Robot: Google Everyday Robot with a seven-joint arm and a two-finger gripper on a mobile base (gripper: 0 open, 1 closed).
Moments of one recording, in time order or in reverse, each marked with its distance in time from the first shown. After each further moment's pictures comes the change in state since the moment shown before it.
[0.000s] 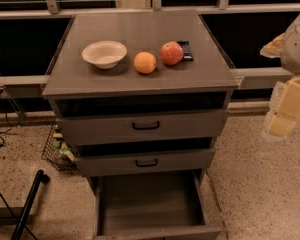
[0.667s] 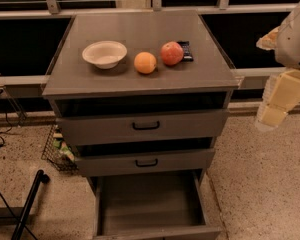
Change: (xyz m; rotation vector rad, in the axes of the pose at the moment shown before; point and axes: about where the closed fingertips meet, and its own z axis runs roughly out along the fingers) arm -0.006 -0.020 0.004 0.045 -0.020 -0.011
